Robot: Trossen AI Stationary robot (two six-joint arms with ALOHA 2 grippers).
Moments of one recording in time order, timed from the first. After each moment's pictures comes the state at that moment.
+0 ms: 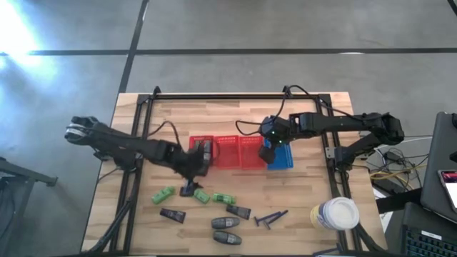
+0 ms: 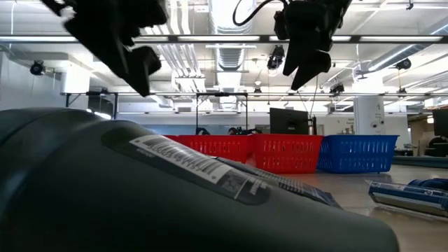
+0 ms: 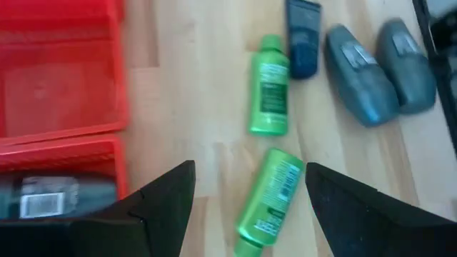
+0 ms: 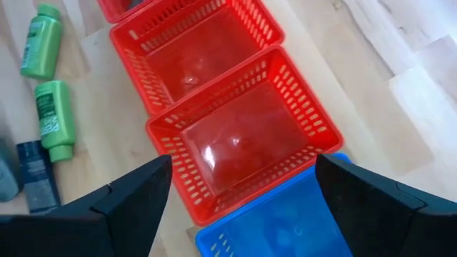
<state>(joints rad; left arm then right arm) -0.21 1.34 0.95 -0.55 0.09 -0.15 -0.09 1.41 1.17 -0.79 0.05 0.42</state>
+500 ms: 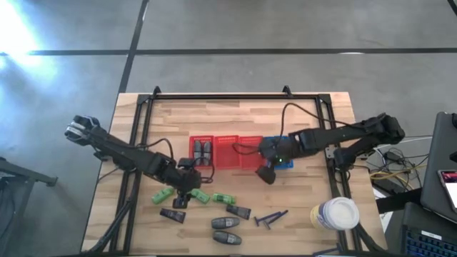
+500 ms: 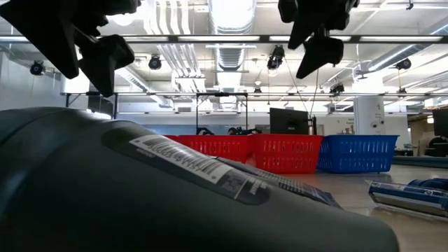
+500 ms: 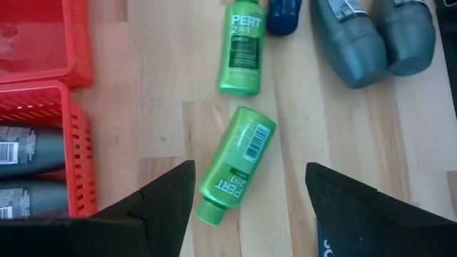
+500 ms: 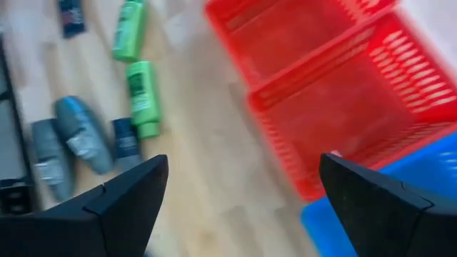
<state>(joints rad) -0.40 1.34 0.94 -0.63 -0.05 -0.32 0.14 1.43 1.16 -0.72 0.04 0.66</state>
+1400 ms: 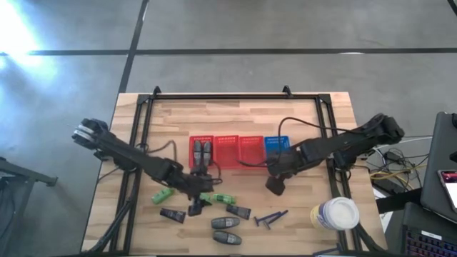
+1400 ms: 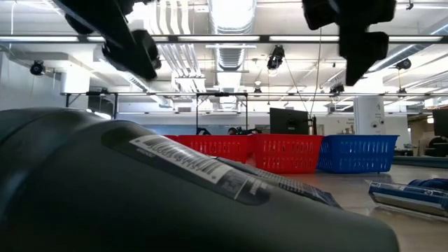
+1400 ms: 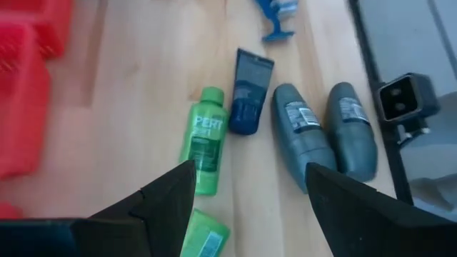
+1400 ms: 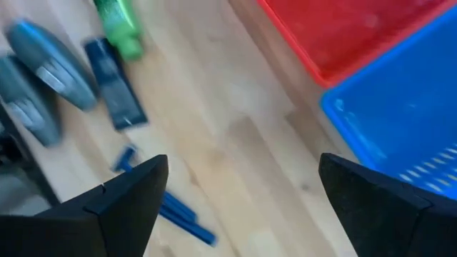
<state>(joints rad) -0.42 1.46 0.96 -0.29 -0.05 -0.44 0.27 1.44 1.17 -0.94 0.02 0.89</state>
